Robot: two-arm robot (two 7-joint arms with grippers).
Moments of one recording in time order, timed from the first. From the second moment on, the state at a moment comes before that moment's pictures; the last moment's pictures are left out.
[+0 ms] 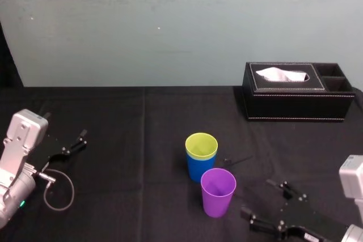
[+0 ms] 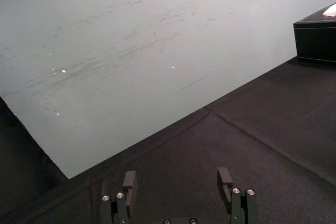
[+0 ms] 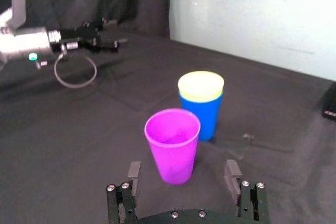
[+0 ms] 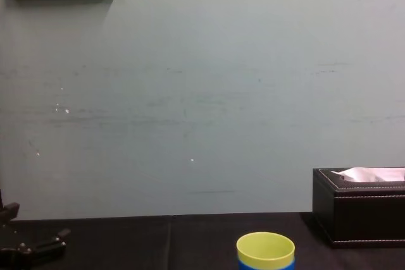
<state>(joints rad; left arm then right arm) -0.20 0.60 0.45 -1.41 -0.25 -0.12 0.03 -0.18 0.68 -0.25 -1.78 0.50 0.03 0.46</state>
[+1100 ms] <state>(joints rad) -0.20 0.60 0.45 -1.41 -0.25 -0.12 0.03 -0.03 0.58 -0.36 -1.70 0.38 0.13 0.45</state>
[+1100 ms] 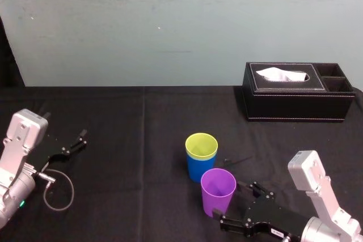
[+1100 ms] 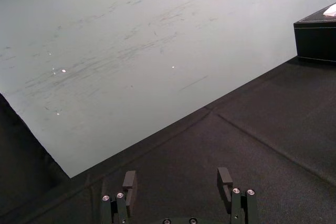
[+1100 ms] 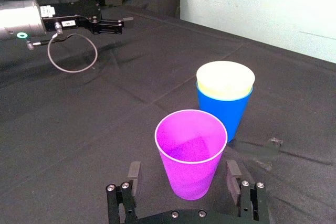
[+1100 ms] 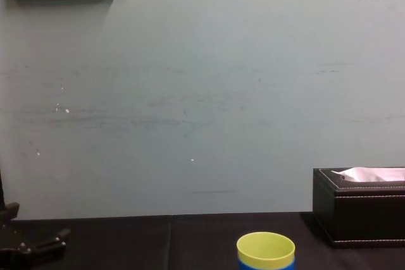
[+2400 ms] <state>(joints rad) -0.20 0.60 0.45 -1.41 -0.25 -0.12 0.03 0.05 0.52 -0.40 -1.63 0.36 0.16 0.43</state>
